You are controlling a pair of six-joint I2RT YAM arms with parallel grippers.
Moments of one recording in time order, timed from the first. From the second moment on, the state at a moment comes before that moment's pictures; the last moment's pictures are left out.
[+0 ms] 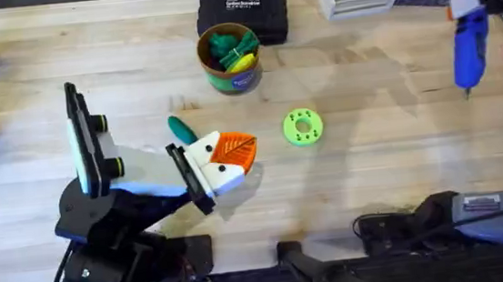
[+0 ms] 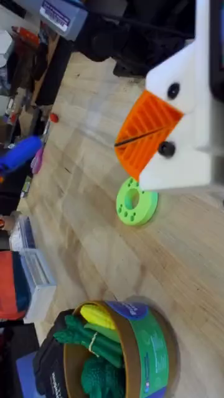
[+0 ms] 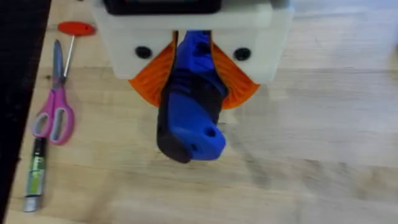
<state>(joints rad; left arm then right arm) -0.31 0.01 0.01 -0.07 0.79 -0.15 -0.36 1.55 1.46 -0.98 0.00 -0.47</state>
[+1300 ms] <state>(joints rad) -0.31 0.01 0.01 -0.07 0.79 -0.15 0.37 0.65 0.56 0.10 -0.28 0.18</state>
